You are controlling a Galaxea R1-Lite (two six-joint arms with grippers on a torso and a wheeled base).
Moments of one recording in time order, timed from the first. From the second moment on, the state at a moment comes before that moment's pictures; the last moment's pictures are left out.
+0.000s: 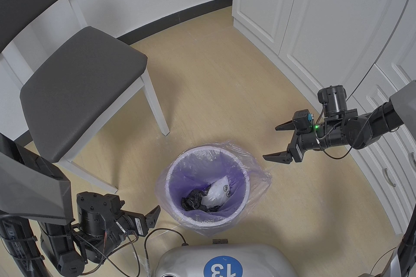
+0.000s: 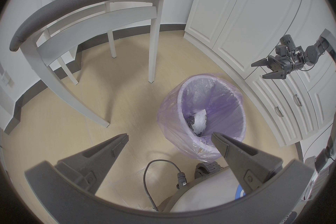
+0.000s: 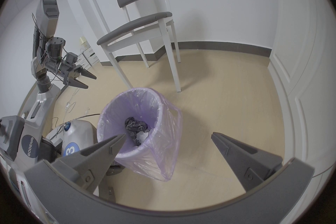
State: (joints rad) left arm -0.53 2.07 -0.02 -1.55 0.24 -0.27; right arm 0.24 2.07 -1.16 -0.29 0.58 -0.60
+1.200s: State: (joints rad) left arm -0.29 2.06 -0.05 -1.55 0.03 0.21; right arm 0.28 2.51 -1.42 -0.44 0.40 -0.60
